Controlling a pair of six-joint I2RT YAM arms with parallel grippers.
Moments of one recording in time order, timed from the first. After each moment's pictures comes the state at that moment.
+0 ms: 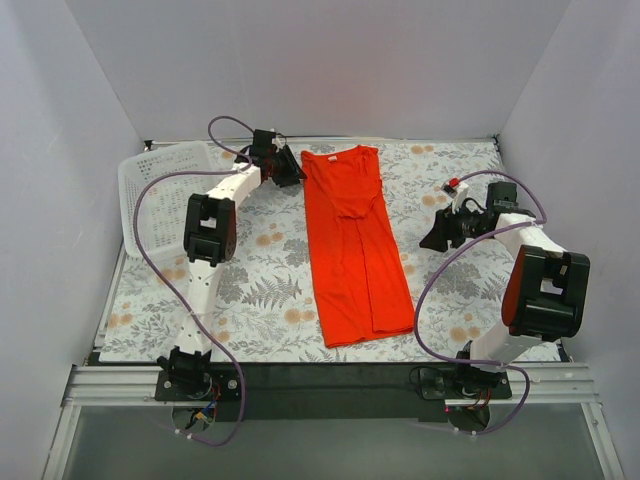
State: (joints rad) left arm -0.26 2.56 2.15 -0.35 0.29 -0.67; right arm -0.16 1.60 0.99 -0.50 -0.91 -0.53
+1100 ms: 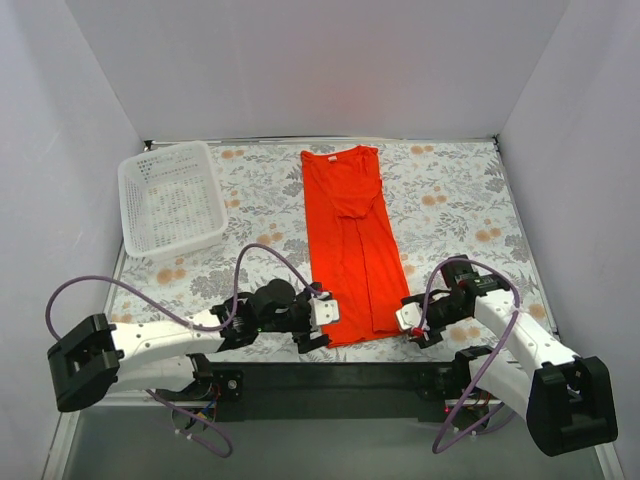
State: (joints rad) left arm -1.06 1.05 0.43 0.12 0.28 0.29; right arm 0.26 0.99 0.47 -0.95 -0.81 -1.74
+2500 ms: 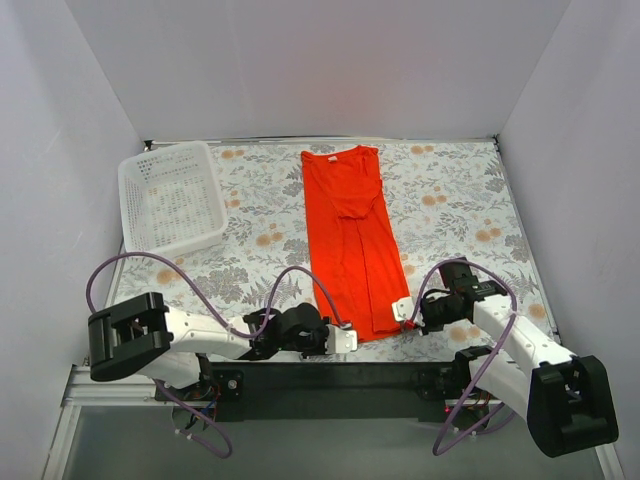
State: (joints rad) left arm -1.26 1.37 0.42 0.28 0.08 0.37; right arm 0.26 0.99 0.40 -0.75 -0.75 -1.52
